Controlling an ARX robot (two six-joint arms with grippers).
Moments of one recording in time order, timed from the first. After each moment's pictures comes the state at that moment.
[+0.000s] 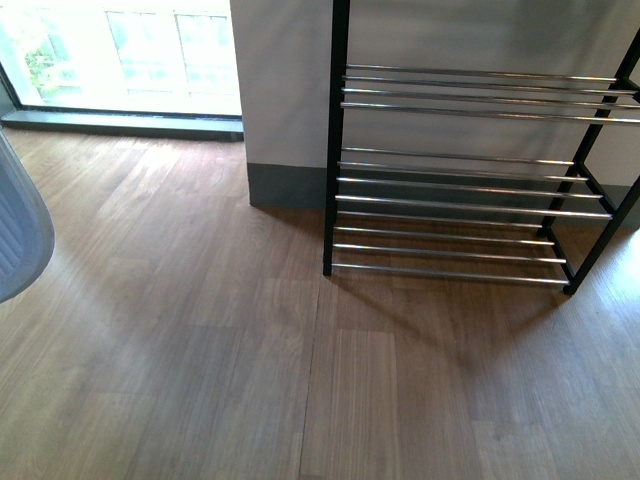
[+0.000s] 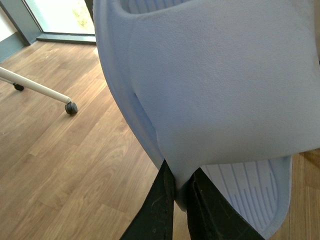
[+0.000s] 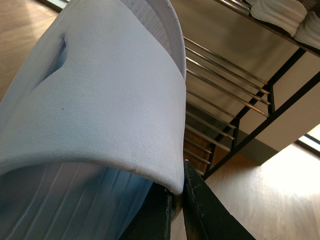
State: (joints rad) left arm -0.56 0.88 0.50 -0.03 -0.83 -0.19; right arm -0.31 0.76 0.31 0.25 -0.31 -0.46
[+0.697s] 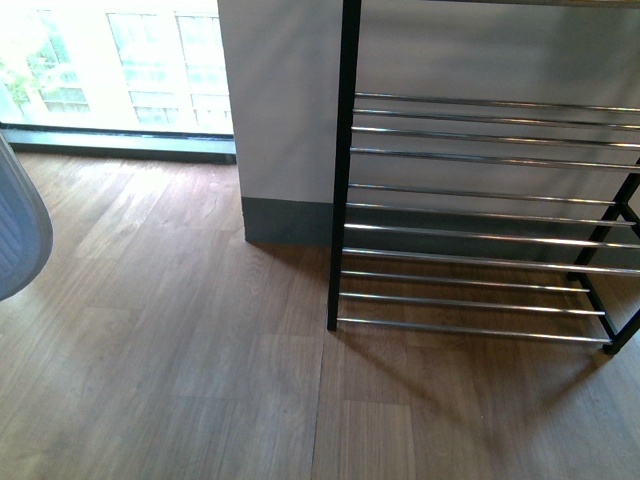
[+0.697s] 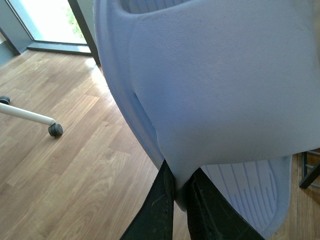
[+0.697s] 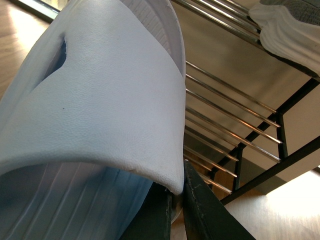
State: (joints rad) left arm -0.56 0.88 0.50 -0.03 -0.83 -0.19; right arm -0.31 0.76 0.31 0.25 -0.31 -0.46
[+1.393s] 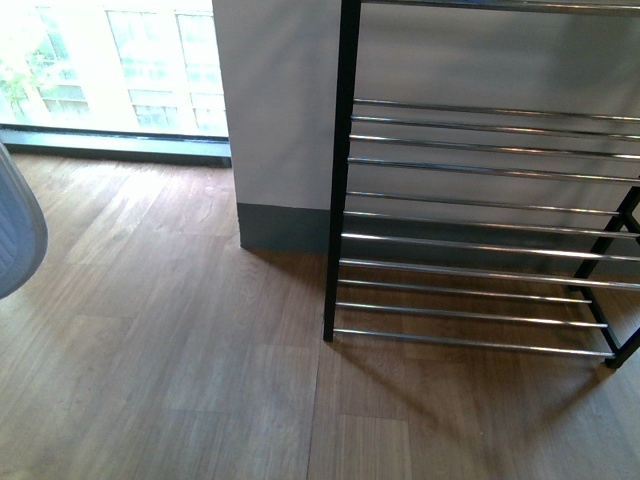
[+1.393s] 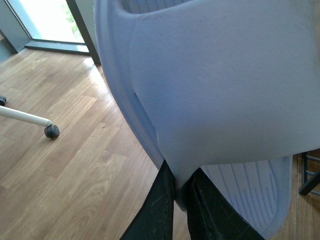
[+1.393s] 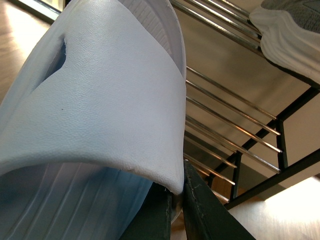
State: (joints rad) left arm -0.56 0.88 0.50 -0.03 -0.83 -0.19; right arm -0.31 0.76 0.31 0.25 -0.31 -0.46
